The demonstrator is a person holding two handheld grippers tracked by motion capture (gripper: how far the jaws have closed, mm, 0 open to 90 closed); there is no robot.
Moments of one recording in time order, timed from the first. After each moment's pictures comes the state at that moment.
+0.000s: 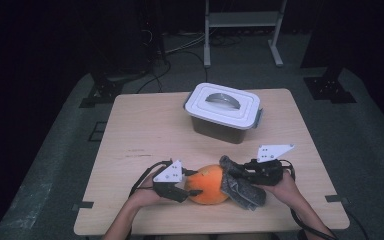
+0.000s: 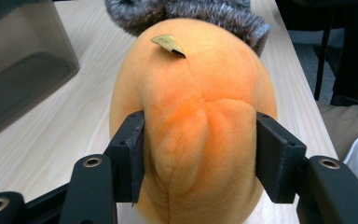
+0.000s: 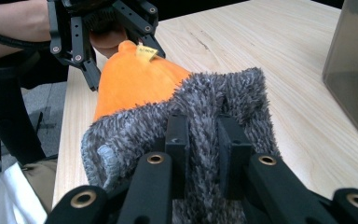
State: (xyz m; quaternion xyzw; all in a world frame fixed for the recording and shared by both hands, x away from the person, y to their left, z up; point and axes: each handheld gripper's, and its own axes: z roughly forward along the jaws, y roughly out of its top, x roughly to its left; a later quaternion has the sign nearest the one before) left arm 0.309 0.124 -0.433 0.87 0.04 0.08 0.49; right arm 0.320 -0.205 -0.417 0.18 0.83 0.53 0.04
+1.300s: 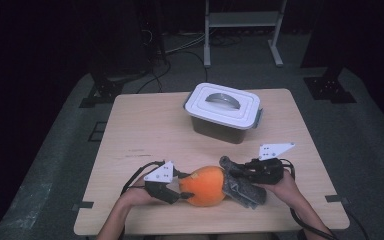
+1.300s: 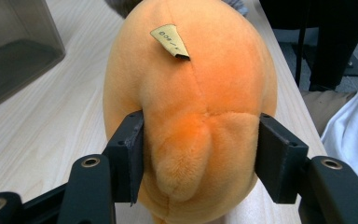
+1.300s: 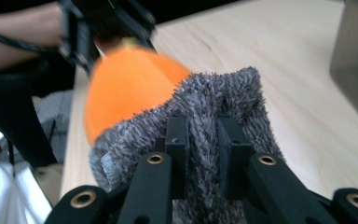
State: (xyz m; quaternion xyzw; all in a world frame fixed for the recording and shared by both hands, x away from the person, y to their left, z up) left arm 0.313 0.142 -0.440 0.87 0.02 0.05 0.49; right arm 0.326 -0.210 -0.422 0.19 0.82 0.54 0.02
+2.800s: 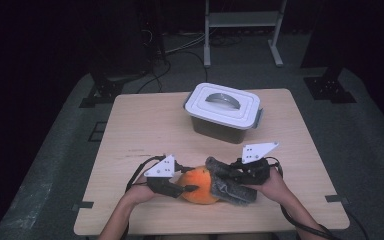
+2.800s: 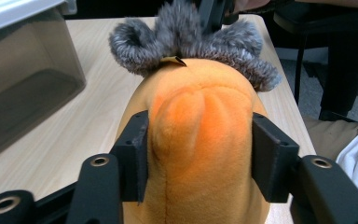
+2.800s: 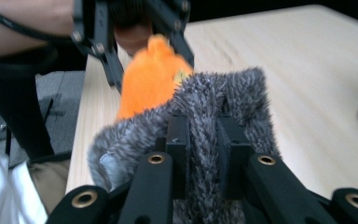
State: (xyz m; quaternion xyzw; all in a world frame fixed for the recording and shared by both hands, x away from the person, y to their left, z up) left arm 0.312 0.133 -0.418 0.85 0.03 0.07 0.52; right arm 0.319 -0.168 -0.402 0.12 0.84 0.52 0.04
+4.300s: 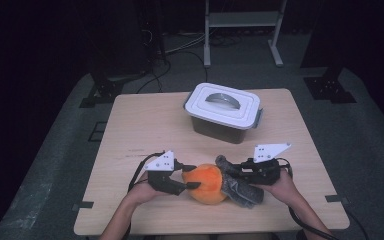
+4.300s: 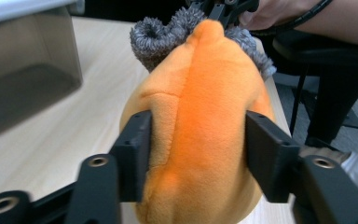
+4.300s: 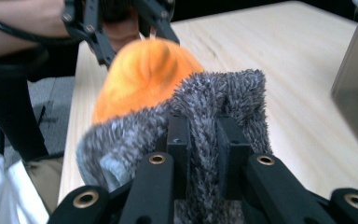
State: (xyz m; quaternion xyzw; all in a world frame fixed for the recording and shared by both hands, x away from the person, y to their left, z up) left arm 0.318 0.133 -0.413 0.83 0.07 0.04 0.55; right arm 0.318 -0.196 -0.406 0.15 0.84 0.53 0.05
